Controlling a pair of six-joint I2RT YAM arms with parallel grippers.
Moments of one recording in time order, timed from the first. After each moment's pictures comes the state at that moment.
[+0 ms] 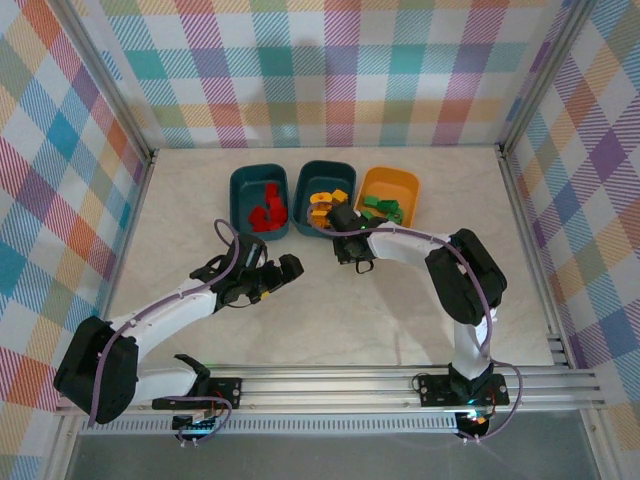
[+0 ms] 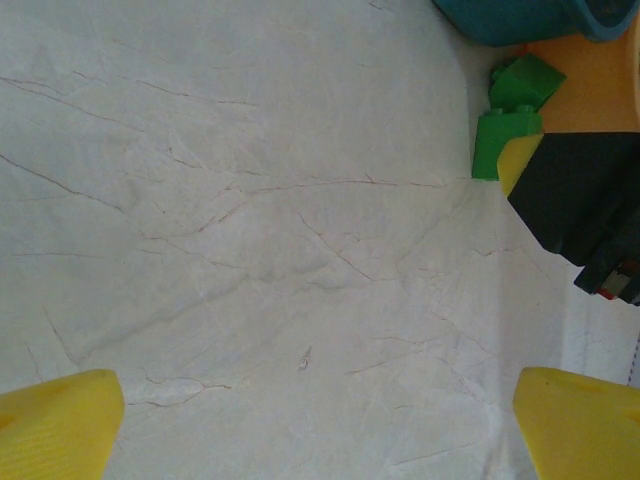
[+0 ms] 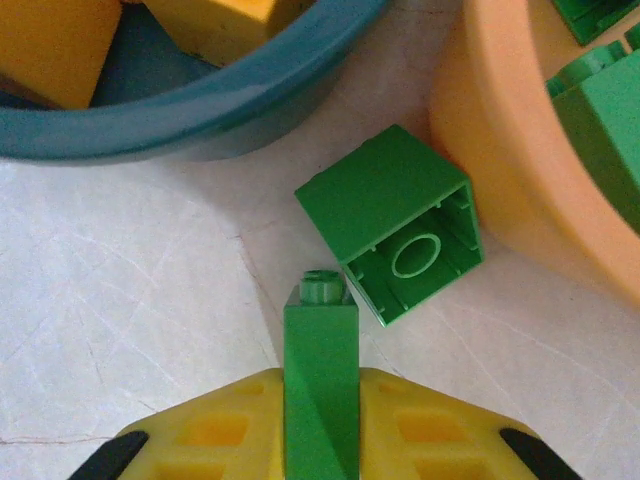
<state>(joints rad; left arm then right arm) -0.53 1.22 0.64 -0.29 0.21 -0.96 0.71 1.91 1.25 -0.50 0.22 0.46</state>
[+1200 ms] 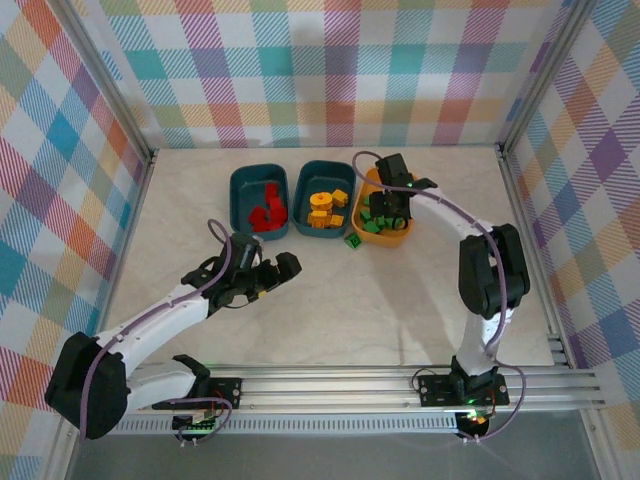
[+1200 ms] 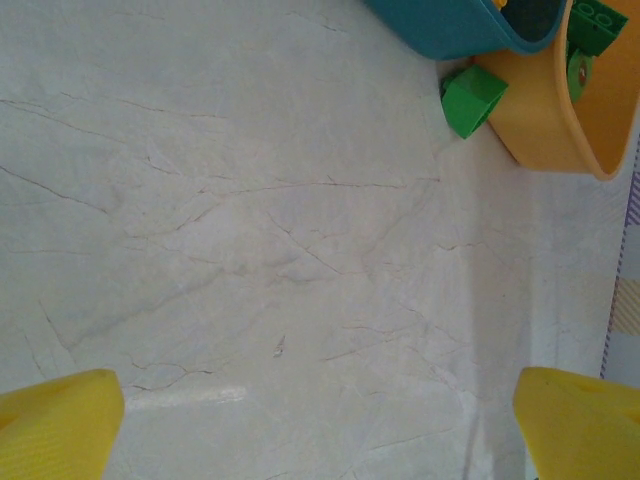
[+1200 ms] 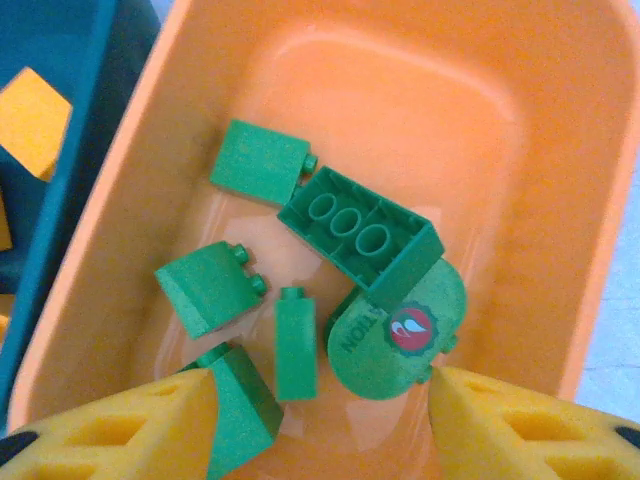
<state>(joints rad) -0.53 1.14 0.64 -0.32 0.21 -0.95 0.42 1.84 1.42 -0.56 0.21 0.26</state>
